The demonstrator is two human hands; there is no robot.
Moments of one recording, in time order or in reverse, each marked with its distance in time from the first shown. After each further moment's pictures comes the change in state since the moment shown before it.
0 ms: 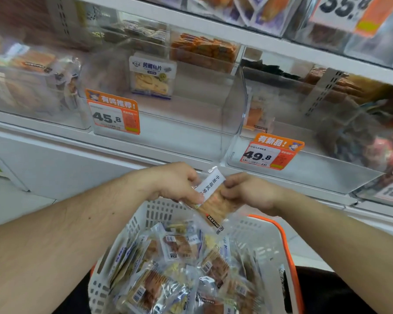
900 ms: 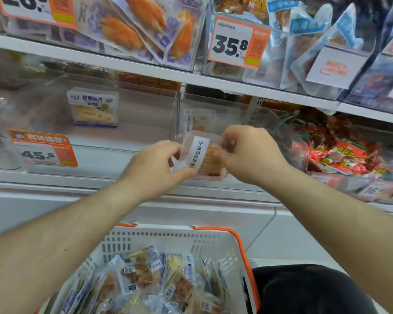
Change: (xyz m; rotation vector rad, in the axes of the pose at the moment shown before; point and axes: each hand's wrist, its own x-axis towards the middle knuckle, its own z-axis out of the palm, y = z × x) left_hand -0.002 0.094 0.020 0.335 0.624 0.537; right_hand -0.107 -0.067 -0.084 -0.752 0.831 -0.184
